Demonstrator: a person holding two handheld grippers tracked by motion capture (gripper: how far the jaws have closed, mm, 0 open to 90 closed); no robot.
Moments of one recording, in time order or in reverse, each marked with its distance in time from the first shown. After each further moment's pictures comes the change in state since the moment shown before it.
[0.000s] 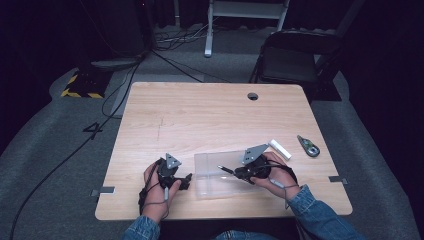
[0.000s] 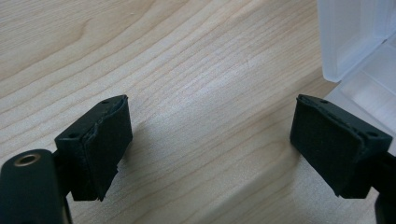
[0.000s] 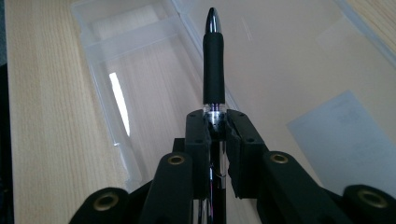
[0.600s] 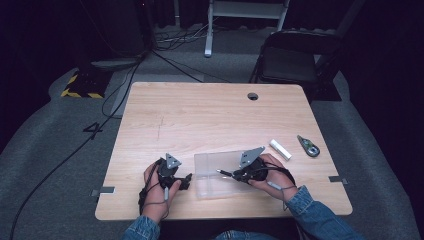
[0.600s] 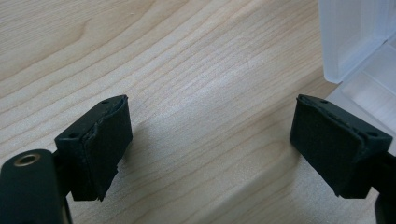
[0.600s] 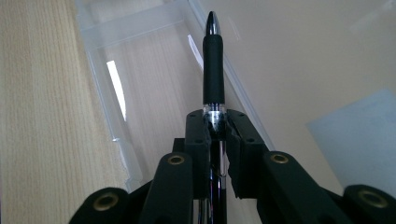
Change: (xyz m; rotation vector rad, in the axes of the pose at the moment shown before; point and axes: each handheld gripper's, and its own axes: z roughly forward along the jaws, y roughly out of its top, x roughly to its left) left arm 0.000 0.000 0.000 0.000 0.000 0.000; right arm 0.004 -0.001 0.010 0.035 0.002 -0.045
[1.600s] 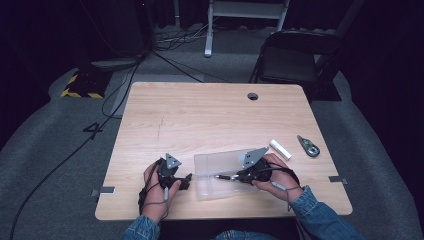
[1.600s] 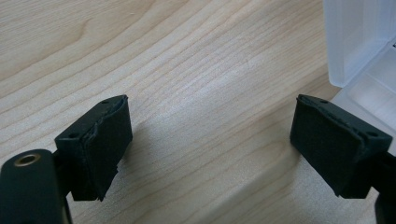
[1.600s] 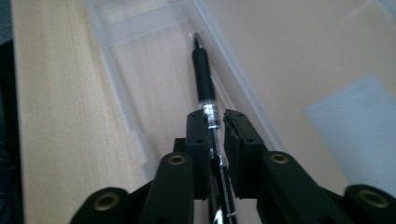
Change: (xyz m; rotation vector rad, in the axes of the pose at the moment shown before) left arm 0.000 0.000 0.000 0.000 0.000 0.001; right arm 0.004 -0.002 -0.014 0.012 0.016 0.013
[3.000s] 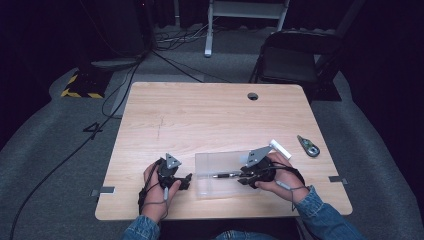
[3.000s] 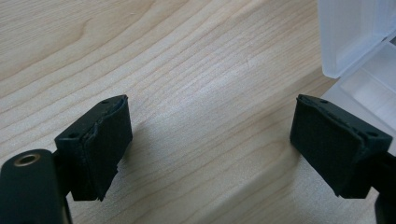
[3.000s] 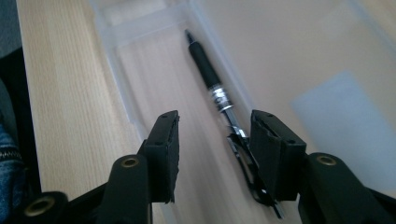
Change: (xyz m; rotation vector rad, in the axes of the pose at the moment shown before) left arm 0.000 0.000 0.000 0.000 0.000 0.000; right arm 0.000 -0.001 -0.012 -0.011 -0.033 0.041
